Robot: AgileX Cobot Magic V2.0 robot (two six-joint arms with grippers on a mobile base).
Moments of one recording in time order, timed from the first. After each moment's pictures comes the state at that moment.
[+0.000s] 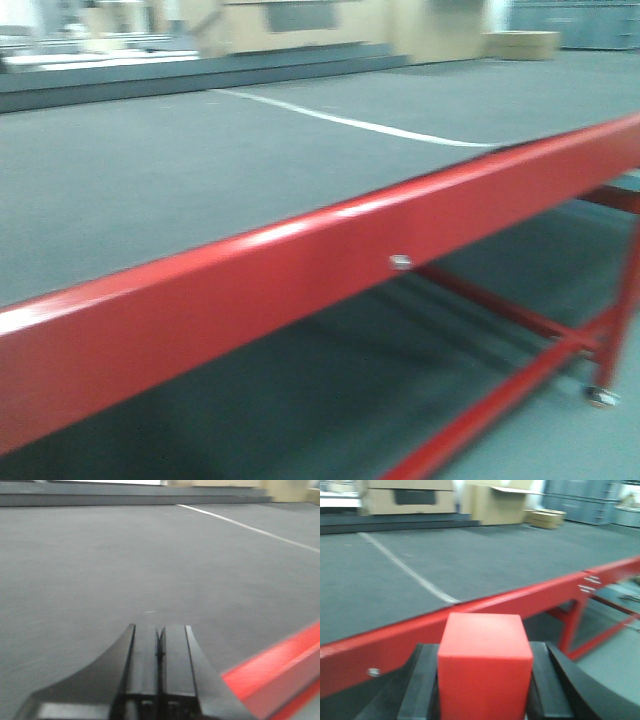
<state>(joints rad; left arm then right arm) 0.02 -0.01 0.03 -0.09 0.11 0.00 -0.01 0.26 -0.35 -0.12 0.18 0.09</state>
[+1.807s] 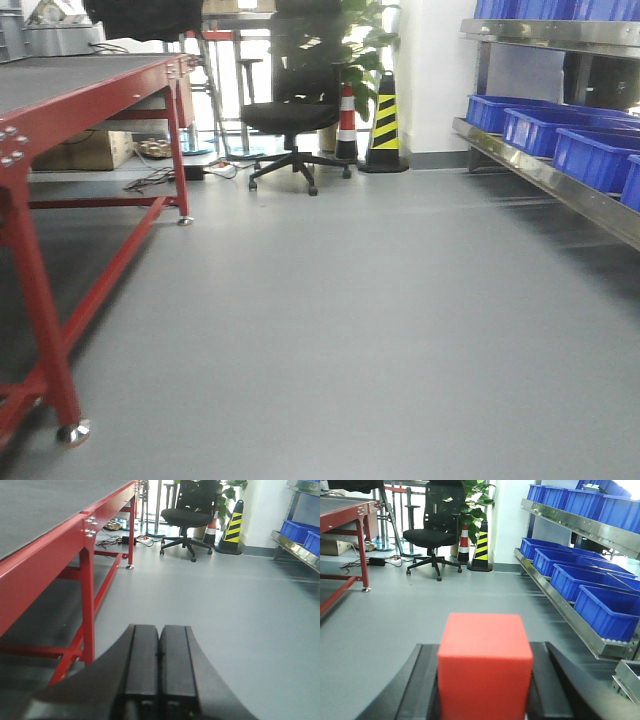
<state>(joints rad) 0.02 -0.01 0.03 -0.09 0.11 0.00 -0.01 0.26 -0.35 -0.12 0.19 0.09</state>
